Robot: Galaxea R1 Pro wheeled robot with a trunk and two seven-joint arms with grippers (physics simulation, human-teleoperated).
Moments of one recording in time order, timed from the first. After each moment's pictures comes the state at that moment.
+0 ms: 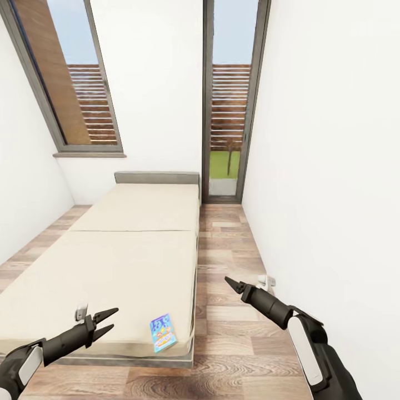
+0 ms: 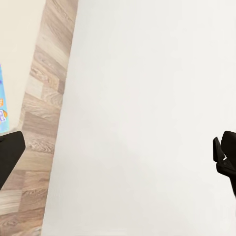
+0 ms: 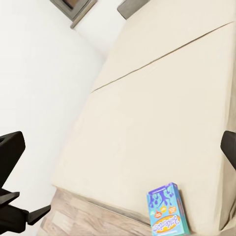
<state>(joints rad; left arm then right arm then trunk) -0.53 0.33 0.38 -0.42 0.29 0.70 -1.17 -0.32 0.03 -0.09 -1.31 -0.47 0.56 0.56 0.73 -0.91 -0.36</state>
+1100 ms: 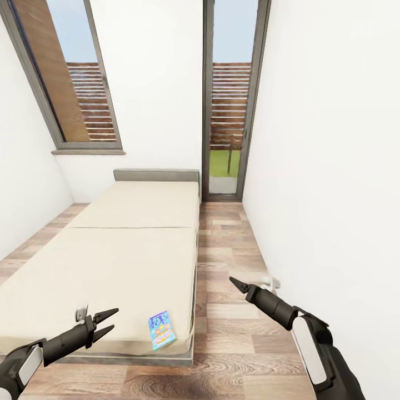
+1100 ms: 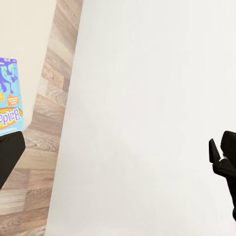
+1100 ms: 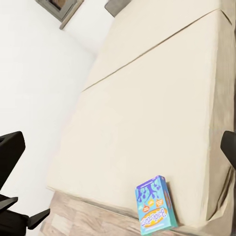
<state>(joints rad) -0.53 0.33 0.38 -0.42 0.29 0.71 -1.17 -0.32 0.04 -0.15 -1.31 -0.47 0.61 0.56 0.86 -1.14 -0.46</state>
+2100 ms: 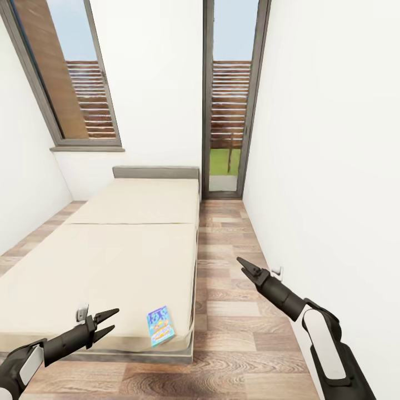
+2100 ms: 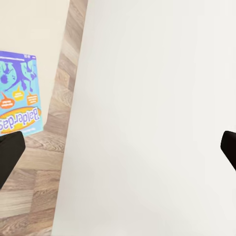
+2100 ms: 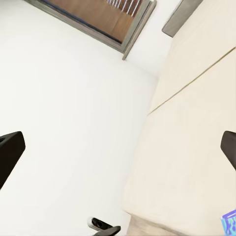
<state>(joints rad) -0.53 0.33 0.38 -0.42 0.29 0.71 -1.17 -0.32 0.02 -0.17 -1.41 -0.85 0.74 0.56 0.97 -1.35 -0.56</state>
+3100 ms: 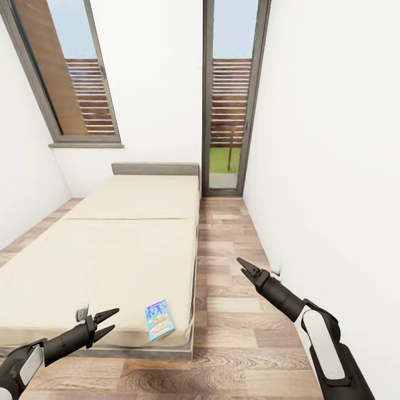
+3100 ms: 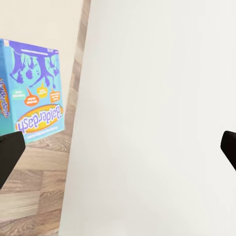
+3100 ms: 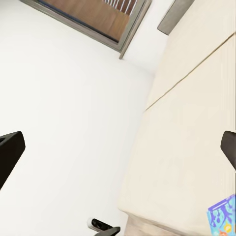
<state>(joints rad) -0.53 0.33 0.37 -0.42 0.29 0.71 -1.17 -0.33 0.02 -0.17 -1.39 -0.86 0.73 0.56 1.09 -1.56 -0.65</state>
